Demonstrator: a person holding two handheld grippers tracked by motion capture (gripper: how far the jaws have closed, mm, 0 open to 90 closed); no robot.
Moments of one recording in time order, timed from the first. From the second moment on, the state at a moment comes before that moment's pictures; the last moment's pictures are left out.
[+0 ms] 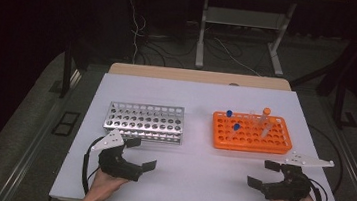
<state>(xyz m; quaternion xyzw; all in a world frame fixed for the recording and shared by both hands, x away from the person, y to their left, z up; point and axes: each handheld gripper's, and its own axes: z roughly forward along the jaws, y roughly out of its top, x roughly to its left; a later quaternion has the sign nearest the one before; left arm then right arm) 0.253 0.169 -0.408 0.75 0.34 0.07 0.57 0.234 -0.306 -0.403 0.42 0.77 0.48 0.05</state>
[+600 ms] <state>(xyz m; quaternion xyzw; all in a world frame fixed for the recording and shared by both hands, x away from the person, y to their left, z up) 0.253 0.172 -0.409 0.75 0.34 0.07 0.57 0.255 -0.289 -0.384 0.40 0.79 0.46 0.04</state>
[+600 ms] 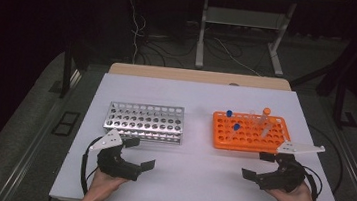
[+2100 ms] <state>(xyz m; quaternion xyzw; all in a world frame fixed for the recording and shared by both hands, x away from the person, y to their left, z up) 0.252 0.171 -0.410 0.75 0.34 0.07 0.56 0.328 -0.266 -0.373 0.41 0.81 0.42 0.03</state>
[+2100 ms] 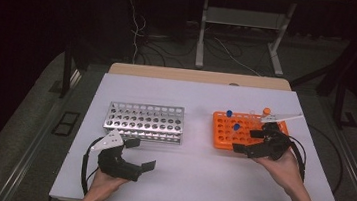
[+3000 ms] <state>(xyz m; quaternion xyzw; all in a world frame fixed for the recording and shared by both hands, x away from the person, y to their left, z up) 0.252 0.171 -0.410 0.75 0.34 0.07 0.56 0.345 -0.252 -0.388 0.42 0.80 0.43 0.07</state>
